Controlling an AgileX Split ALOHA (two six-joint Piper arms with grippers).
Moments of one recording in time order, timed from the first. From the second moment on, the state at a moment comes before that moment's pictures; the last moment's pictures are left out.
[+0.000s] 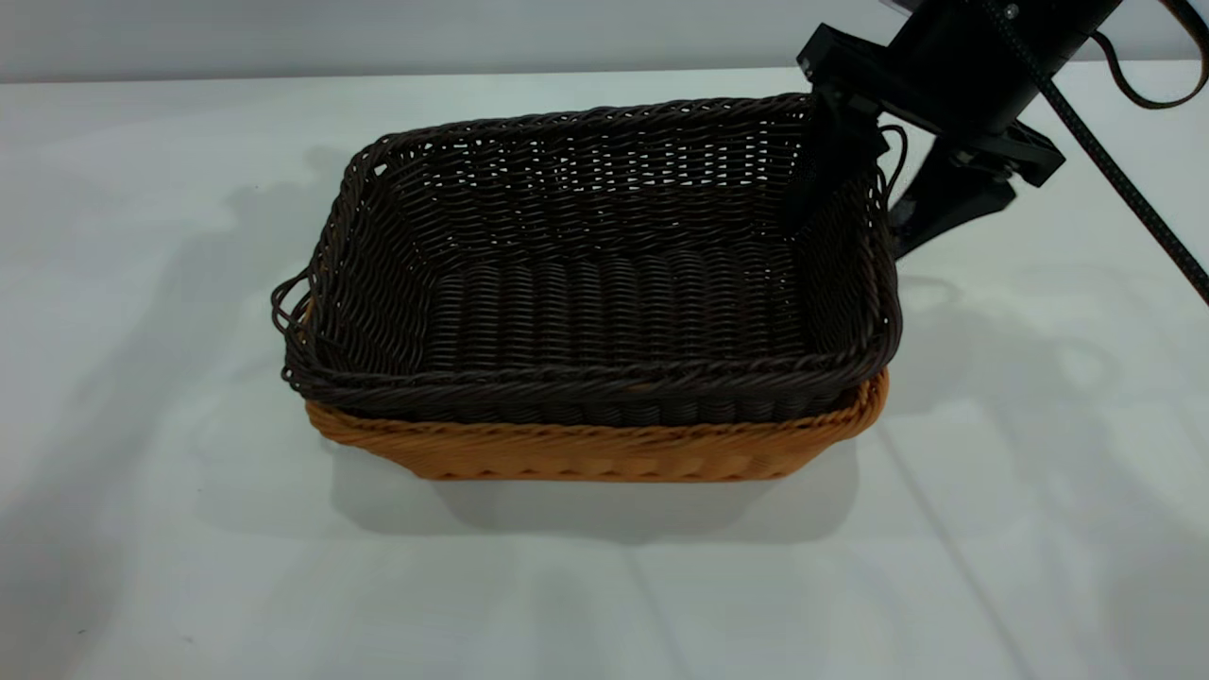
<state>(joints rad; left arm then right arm) -0.15 2.19 -1.83 -0.19 0.77 0.51 0.22 2.11 -1.25 0.73 0.82 -0.43</state>
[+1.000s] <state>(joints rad) -0.15 1.43 -1.83 -0.09 1.17 0.16 0.16 0.92 -1.22 0.30 1.13 -0.23</state>
